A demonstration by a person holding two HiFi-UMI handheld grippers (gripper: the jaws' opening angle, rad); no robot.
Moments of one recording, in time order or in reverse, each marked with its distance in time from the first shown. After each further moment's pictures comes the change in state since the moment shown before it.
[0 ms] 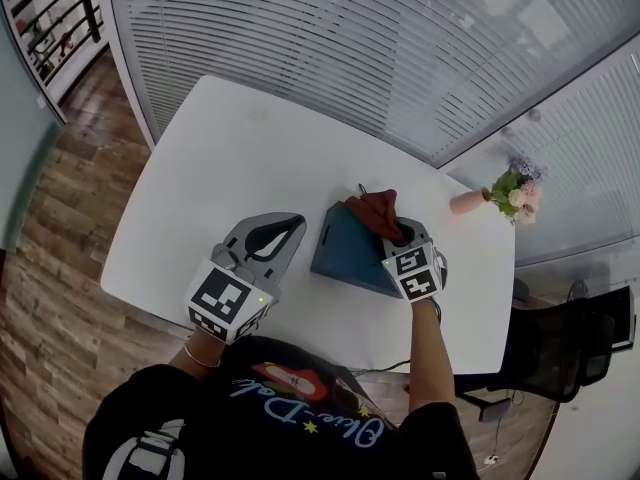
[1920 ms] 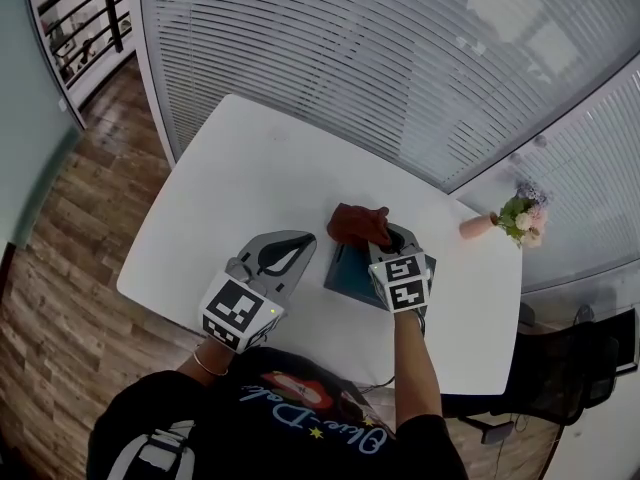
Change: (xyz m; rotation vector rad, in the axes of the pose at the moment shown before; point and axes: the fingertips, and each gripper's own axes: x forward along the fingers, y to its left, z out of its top) left arm -0.015 0.000 0.000 0.011 0.005 0.022; right arm -0.001 0.025 0.084 0.148 -0.175 -0.003
